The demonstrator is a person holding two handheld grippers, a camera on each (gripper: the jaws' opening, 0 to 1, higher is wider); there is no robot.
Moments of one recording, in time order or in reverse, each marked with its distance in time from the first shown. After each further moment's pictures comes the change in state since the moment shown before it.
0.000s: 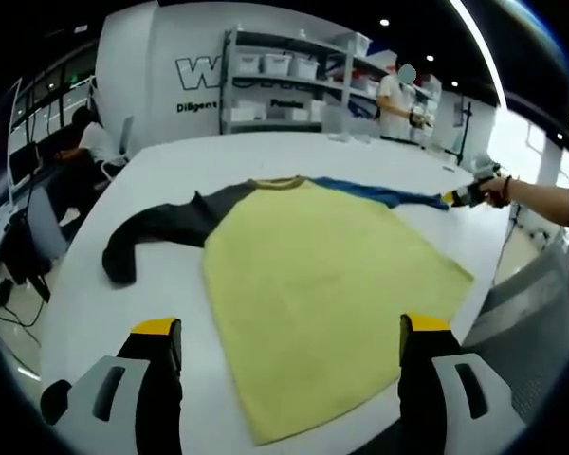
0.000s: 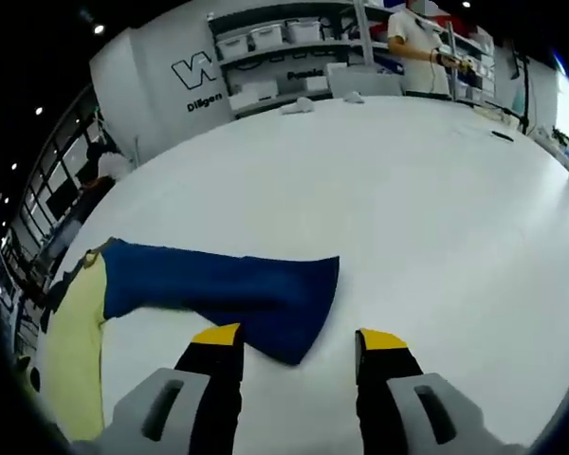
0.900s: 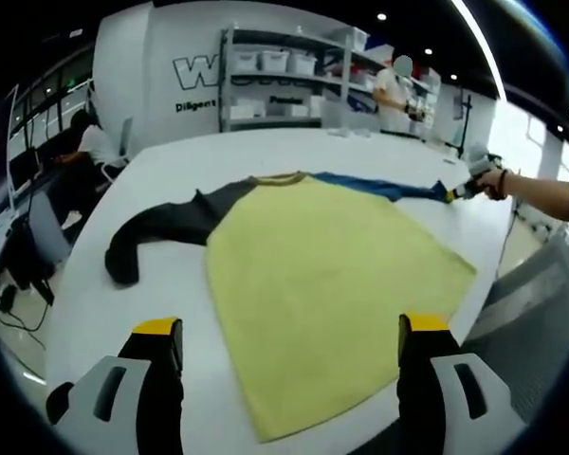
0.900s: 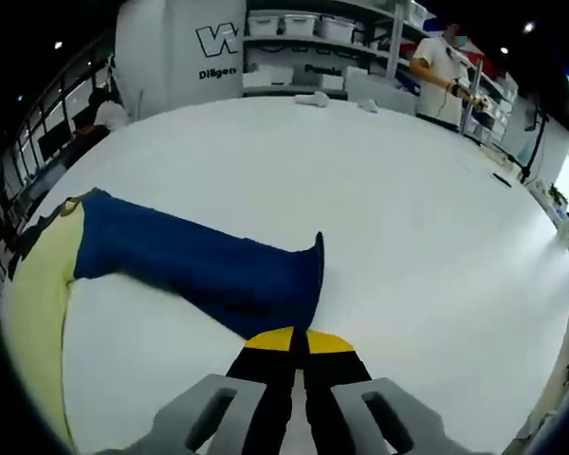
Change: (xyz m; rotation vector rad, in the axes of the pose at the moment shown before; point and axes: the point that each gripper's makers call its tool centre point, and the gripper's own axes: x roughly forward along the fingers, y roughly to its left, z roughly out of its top) left arm -0.001 0.001 -0.002 0.024 0.016 0.014; right arm 0.013 -0.021 0.010 -0.229 0.054 -0.134
